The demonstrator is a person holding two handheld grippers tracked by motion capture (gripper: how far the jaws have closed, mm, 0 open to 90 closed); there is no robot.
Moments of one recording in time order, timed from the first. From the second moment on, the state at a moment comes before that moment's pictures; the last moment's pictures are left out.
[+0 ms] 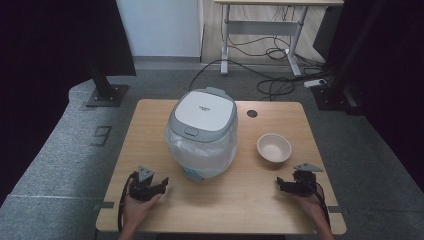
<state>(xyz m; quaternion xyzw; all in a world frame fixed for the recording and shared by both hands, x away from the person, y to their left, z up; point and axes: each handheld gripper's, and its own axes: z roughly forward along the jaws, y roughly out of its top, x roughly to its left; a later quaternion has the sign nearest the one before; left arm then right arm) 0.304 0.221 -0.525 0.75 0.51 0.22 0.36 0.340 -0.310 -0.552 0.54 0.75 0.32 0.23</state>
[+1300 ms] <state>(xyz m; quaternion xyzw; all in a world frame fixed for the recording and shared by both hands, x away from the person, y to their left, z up) 0.303 0.185 -0.503 0.77 0.42 0.14 0.46 0.342 -0.310 -0.552 0.54 0.74 0.32 0.23</state>
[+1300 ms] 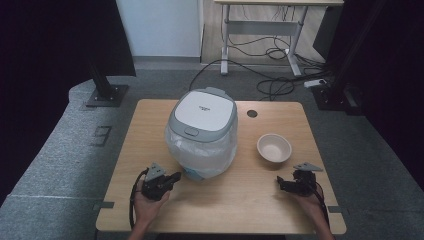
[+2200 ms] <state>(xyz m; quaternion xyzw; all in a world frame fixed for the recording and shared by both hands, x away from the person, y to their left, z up) 0.334 0.158 -0.513 0.79 0.43 0.13 0.43 0.341 -0.310 -0.552 0.55 0.74 0.32 0.24</state>
